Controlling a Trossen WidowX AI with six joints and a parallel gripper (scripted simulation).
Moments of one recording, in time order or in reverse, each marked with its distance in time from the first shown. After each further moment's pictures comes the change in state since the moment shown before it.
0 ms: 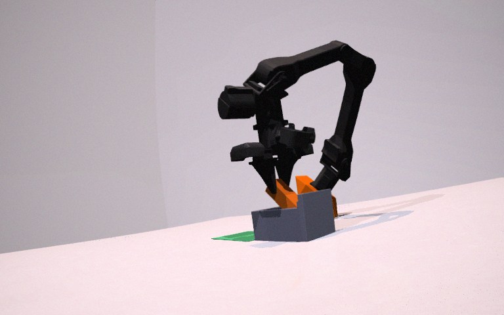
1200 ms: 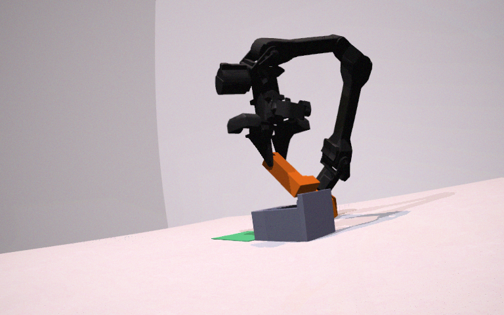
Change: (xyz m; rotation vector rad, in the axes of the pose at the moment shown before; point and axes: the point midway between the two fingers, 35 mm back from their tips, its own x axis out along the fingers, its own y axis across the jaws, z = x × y) arm -0.055 -0.001 0.001 0.003 -0.010 -0.007
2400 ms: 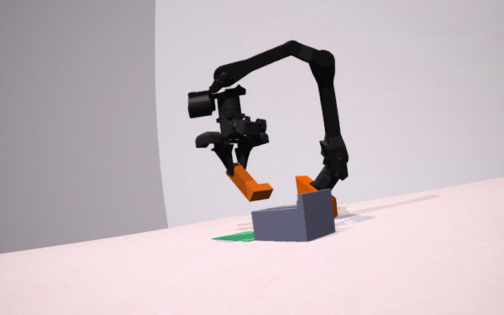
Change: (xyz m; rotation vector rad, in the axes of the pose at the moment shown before) arm -0.003 0.014 -0.154 0.003 0.009 -0.002
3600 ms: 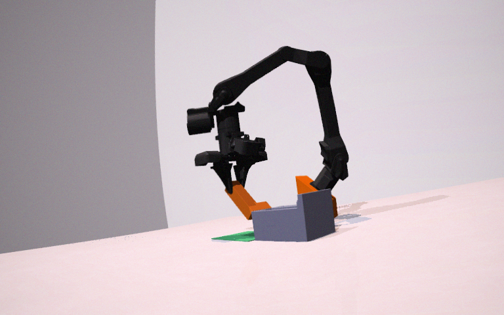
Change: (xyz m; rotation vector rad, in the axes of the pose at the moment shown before) arm 0.042 0.000 -0.014 -0.010 0.009 -0.002
